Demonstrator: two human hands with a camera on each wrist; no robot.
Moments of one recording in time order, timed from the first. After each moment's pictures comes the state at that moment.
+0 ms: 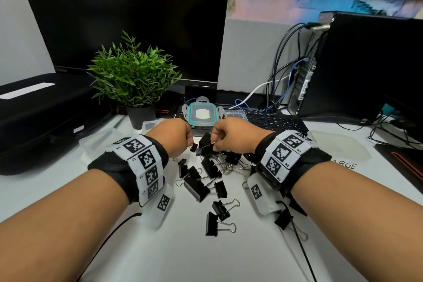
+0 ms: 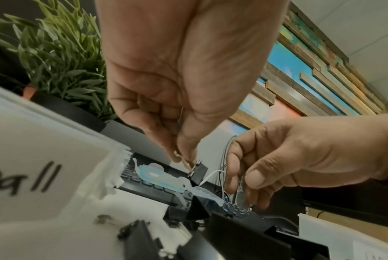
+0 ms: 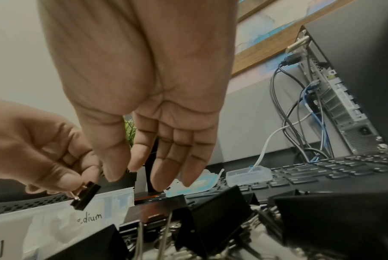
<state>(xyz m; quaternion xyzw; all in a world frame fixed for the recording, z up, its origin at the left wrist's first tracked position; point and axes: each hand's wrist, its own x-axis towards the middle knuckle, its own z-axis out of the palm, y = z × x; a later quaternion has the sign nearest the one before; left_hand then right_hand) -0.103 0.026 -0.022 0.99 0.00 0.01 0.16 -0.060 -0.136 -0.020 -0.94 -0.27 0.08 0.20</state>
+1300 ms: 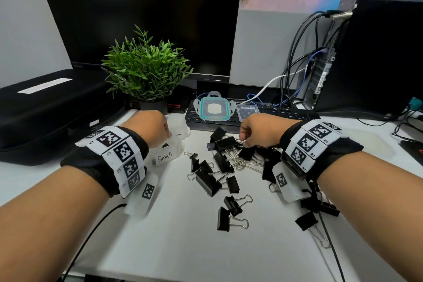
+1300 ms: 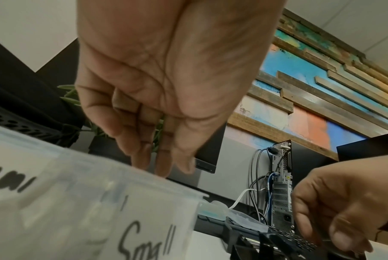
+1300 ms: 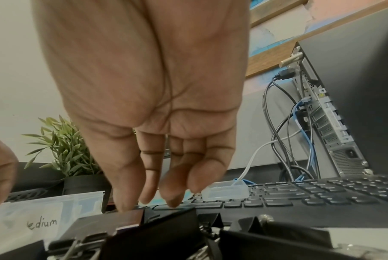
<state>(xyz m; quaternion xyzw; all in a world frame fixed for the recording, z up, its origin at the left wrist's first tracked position) -0.110 0.079 -0.019 0.99 0.10 0.00 0.05 -0.044 -0.159 -0.018 -0.96 -0.24 0.11 0.06</state>
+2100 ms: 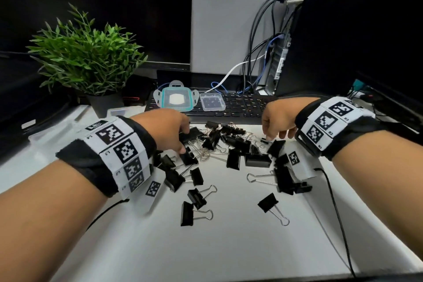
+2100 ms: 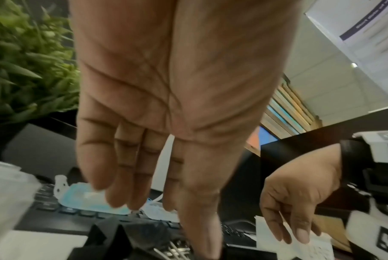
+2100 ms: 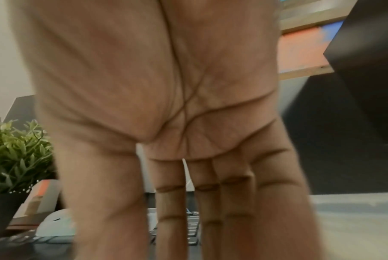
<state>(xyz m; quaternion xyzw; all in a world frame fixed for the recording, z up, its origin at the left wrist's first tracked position) -0.098 -0.009 -0.012 0.99 -0.09 -0.10 0.01 -0.046 -0.251 0.003 -0.97 -0.06 0.22 0.00</state>
